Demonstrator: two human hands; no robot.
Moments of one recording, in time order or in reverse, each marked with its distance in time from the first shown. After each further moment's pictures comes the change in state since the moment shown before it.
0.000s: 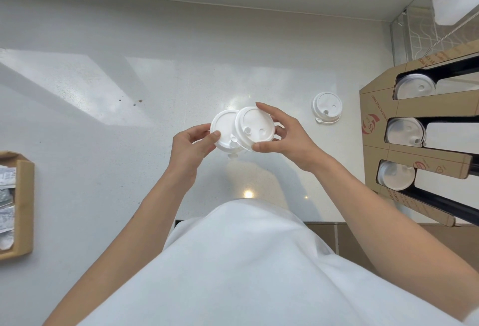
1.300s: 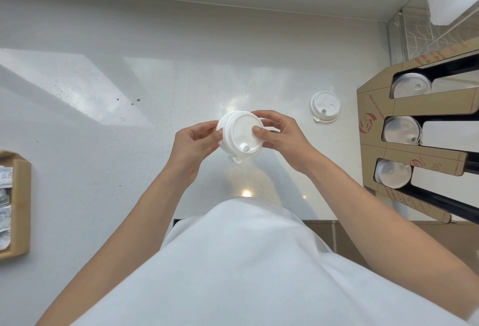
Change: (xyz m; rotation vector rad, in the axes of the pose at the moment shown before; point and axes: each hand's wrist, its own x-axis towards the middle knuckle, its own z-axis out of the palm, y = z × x) left_hand -0.008 0.013 0.005 -0.043 -0.120 -0.010; right_hand 0.004 0.002 0.009 0.130 0.094 0.033
